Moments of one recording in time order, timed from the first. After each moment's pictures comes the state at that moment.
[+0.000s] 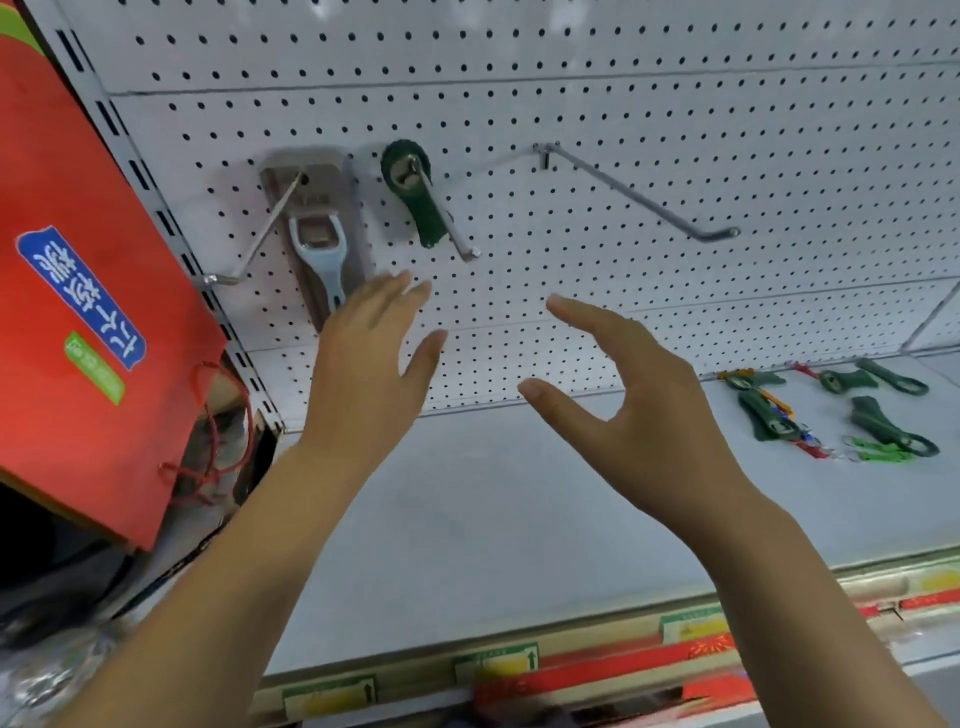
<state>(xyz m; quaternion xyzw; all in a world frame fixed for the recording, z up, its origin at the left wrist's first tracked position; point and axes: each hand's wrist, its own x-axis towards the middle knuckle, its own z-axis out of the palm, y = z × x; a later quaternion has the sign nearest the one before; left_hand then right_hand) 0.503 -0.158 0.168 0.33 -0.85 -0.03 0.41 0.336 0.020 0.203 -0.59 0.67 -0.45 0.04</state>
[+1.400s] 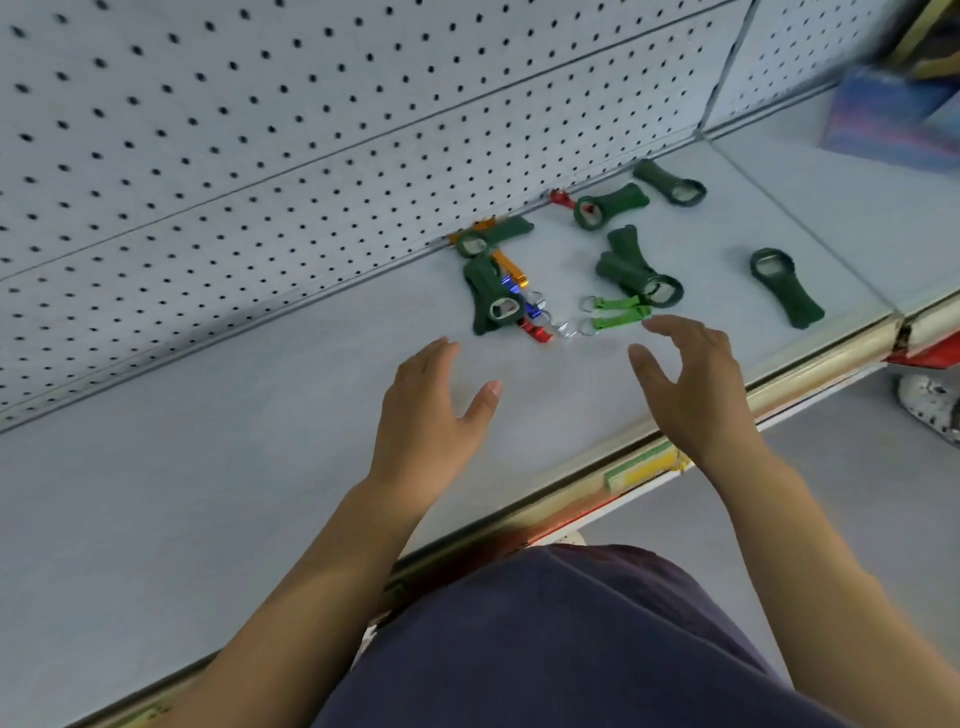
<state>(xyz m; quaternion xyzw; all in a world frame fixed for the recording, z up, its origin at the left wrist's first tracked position) 0.095 0.027 0.002 0.40 -0.86 -0.31 0.06 -0.101 0.188 -0.010 -0.29 0.89 -0.33 0.12</state>
